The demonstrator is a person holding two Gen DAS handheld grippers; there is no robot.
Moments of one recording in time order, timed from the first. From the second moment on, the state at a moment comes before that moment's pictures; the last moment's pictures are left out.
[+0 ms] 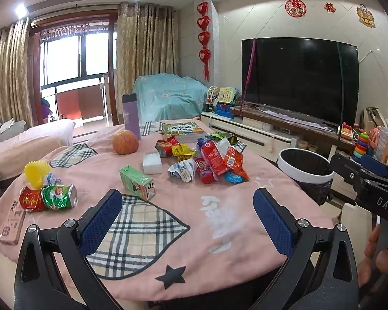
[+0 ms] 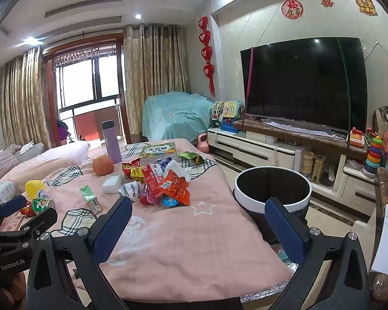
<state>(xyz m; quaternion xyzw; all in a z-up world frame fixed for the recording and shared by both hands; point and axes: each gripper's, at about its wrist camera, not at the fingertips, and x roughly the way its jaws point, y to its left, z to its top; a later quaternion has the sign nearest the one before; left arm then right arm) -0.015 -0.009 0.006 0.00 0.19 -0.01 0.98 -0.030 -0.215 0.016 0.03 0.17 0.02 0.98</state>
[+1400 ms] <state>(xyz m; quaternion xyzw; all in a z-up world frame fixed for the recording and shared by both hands) -0.015 -0.006 0.004 0.00 0.20 -0.01 0.98 -0.029 -0.215 0.013 0.04 0.18 0.03 0.98</state>
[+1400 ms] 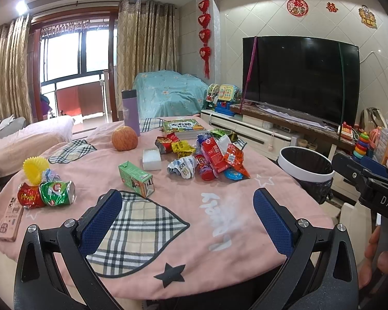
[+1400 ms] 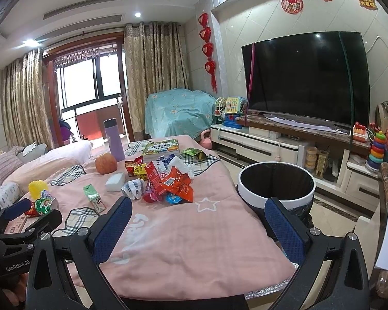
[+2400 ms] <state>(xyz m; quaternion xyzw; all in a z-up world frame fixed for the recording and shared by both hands) 0.019 0.016 -0.018 -0.02 0.26 0.01 0.97 0.002 -0.214 -0.002 0.05 0.23 0.06 0.97</state>
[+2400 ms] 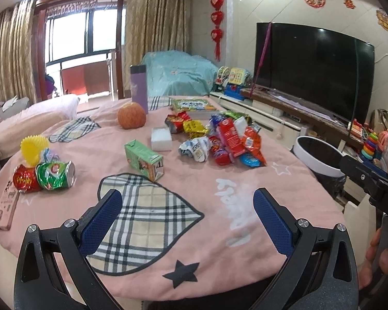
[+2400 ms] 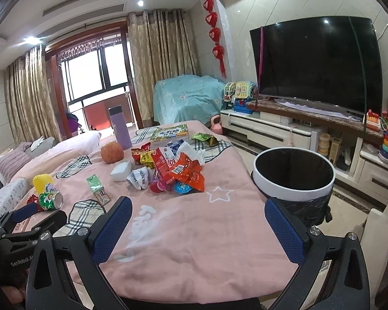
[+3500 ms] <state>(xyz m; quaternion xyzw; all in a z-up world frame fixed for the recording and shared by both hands) 0.170 0.080 -0.067 -0.08 0.38 0.11 0.92 0.158 -0.214 -0.043 0.09 0.34 0.11 0.93</state>
